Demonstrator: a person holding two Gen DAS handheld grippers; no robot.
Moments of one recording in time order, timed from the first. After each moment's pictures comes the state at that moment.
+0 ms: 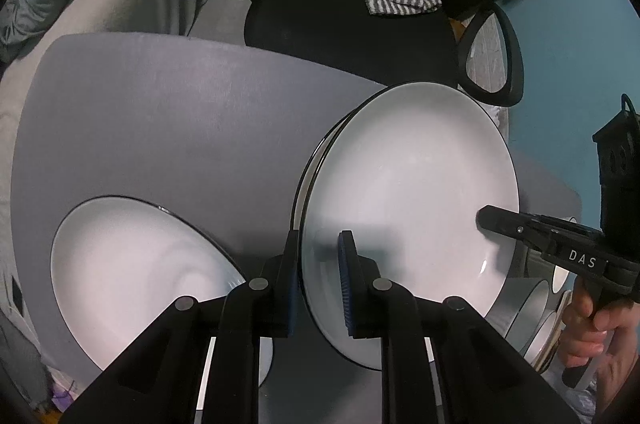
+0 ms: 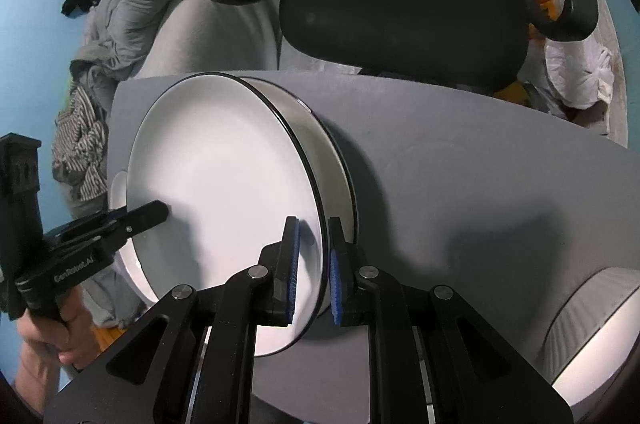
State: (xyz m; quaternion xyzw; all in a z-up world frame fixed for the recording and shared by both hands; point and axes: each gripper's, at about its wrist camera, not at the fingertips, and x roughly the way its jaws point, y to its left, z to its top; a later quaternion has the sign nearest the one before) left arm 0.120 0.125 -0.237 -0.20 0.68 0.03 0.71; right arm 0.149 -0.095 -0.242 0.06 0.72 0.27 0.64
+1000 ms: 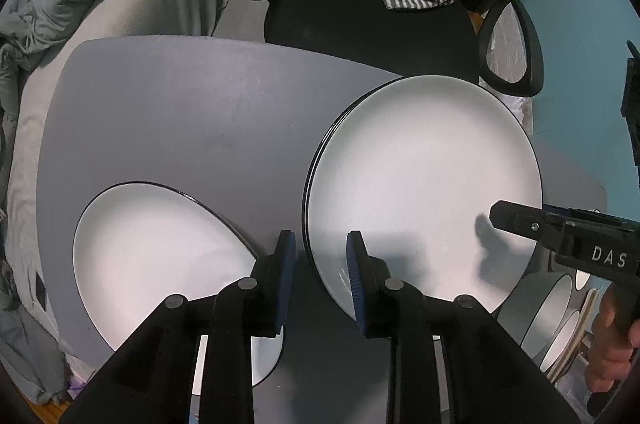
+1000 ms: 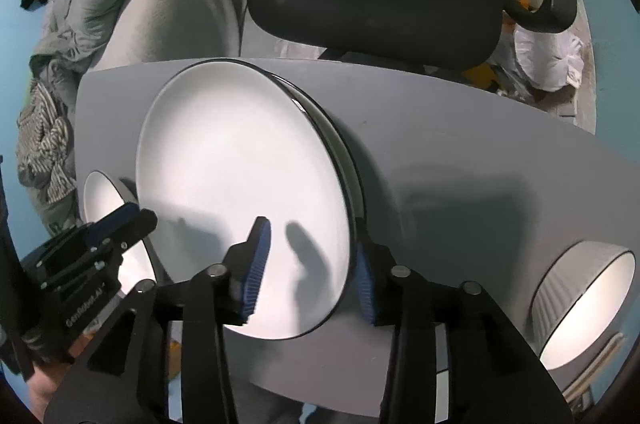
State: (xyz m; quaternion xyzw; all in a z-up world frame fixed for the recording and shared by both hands) left arm 0.114 0.112 -0.241 -0.16 0.68 0.06 0.71; right arm 0.153 -0.069 -0.231 0.01 0.76 0.20 0.63
